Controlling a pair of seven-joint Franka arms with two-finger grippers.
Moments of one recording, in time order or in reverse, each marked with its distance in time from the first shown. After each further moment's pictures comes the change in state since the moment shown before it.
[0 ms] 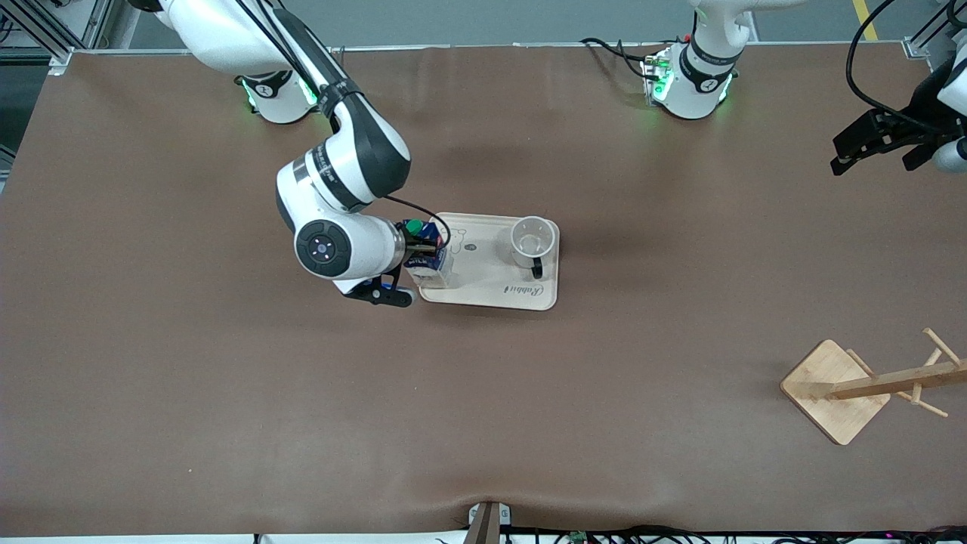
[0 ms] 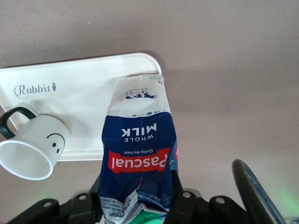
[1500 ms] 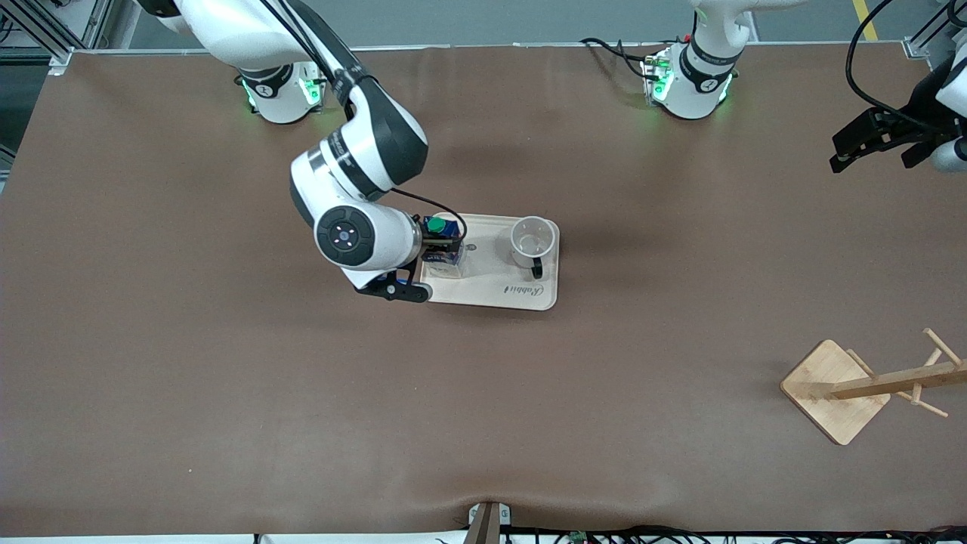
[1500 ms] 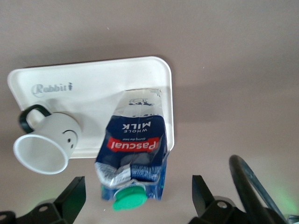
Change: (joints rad) left arm -0.001 0.000 0.000 0.000 0.000 -0.013 0.000; right arm 0.027 0.027 -0.024 0.171 -0.037 -0.101 0.034
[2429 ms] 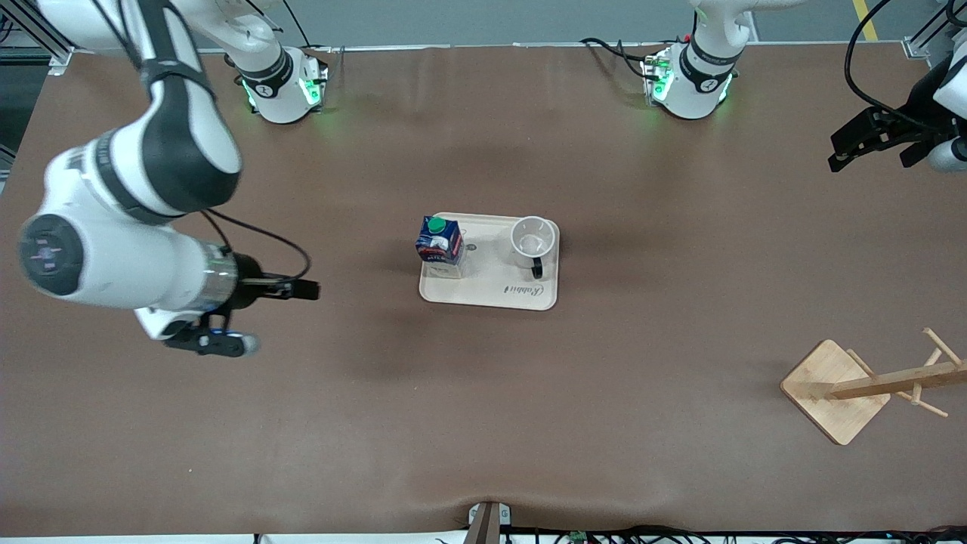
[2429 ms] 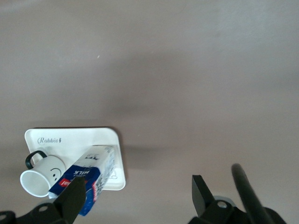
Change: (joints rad) left arm 0.000 0.000 -0.002 0.000 0.000 -0.003 0.000; right arm -0.333 -0.073 -0.022 0.132 -0.074 -0.091 -0.320
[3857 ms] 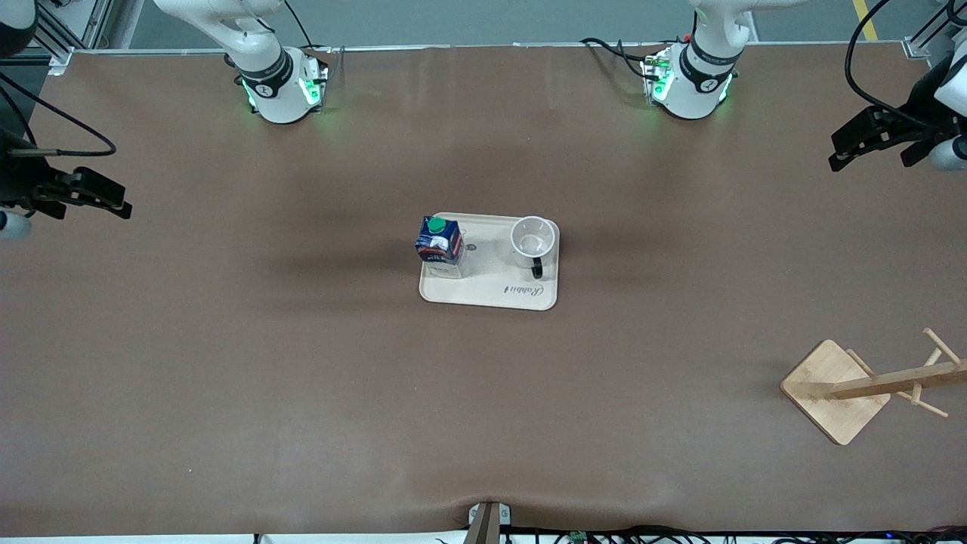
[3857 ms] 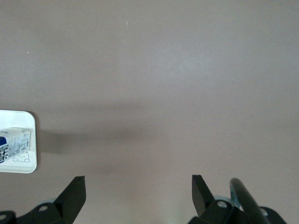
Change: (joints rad) left arm 0.000 0.000 -0.001 0.004 0.000 -0.001 0.000; right arm -0.195 -0.454 -0.010 -0.329 -0.229 -0.010 -0.348
